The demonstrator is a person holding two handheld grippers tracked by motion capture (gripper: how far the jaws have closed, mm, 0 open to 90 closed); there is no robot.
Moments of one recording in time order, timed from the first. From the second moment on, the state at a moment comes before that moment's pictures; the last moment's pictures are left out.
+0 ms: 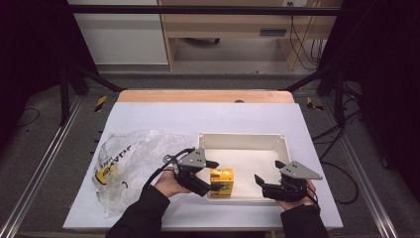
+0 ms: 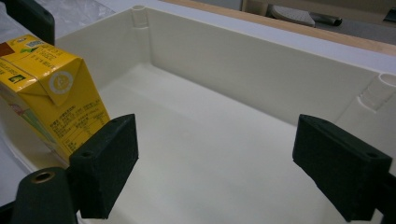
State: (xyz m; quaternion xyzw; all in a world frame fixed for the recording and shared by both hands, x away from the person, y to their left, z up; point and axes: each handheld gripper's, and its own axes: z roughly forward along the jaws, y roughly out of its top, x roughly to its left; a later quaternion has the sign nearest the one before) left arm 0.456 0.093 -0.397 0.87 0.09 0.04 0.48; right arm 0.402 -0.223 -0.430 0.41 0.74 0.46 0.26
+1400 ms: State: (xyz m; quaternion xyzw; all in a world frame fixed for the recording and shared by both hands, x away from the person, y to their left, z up) left arm 0.395 0.259 -0.413 0.77 0.38 0.23 0.47; right arm 0.399 -0.229 -0.432 0.44 0.73 0.44 0.27
